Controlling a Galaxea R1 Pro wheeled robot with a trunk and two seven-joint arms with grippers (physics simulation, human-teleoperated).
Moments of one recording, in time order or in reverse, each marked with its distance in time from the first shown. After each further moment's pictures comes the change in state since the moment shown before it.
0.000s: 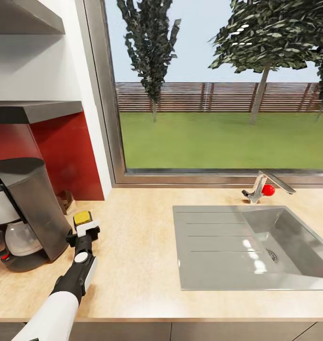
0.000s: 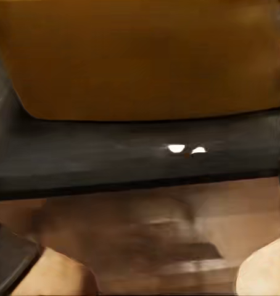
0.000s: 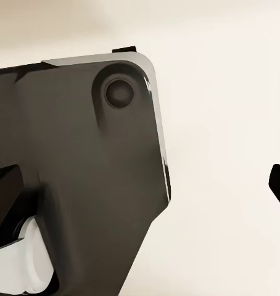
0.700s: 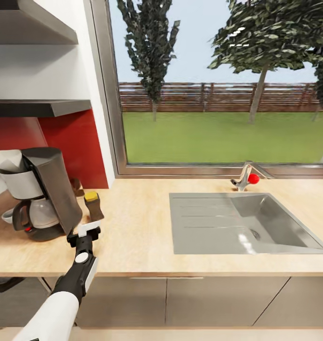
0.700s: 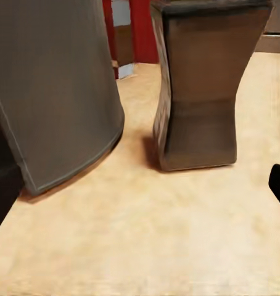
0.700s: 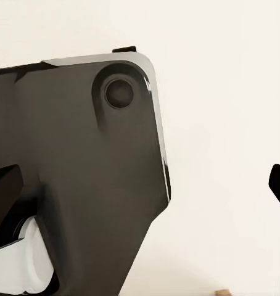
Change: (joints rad) left arm 0.001 -0.001 -0.005 0.005 -0.006 0.001 -0.001; right arm 0.000 0.000 0.000 0.000 0.000 0.000 0.000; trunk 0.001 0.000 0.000
